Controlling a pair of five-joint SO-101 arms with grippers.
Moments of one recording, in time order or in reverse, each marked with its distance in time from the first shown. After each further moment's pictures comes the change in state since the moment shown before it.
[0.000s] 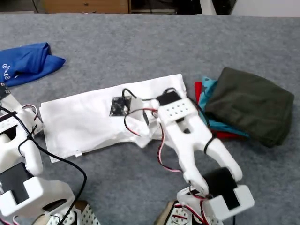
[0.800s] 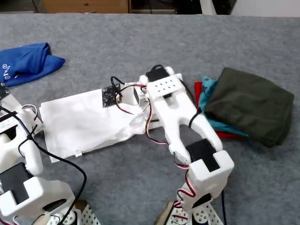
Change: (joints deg) left arm 0.0 0.0 0.0 0.0 0.0; right arm 0.0 19.0 -24.8 5.9 14.6
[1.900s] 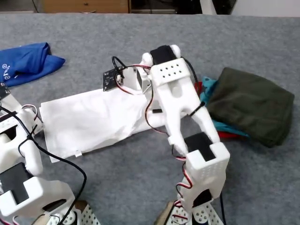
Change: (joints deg) left arm 0.0 0.0 0.0 0.0 0.0; right arm 2.0 5.8 -23.5 25.1 -3.0
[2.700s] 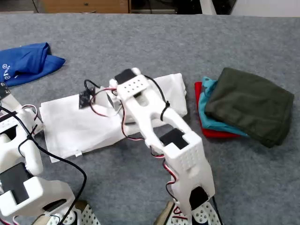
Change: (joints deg) left arm 0.0 0.0 0.0 0.0 0.0; right arm -12.2 14.2 1.6 -18.1 -9.2
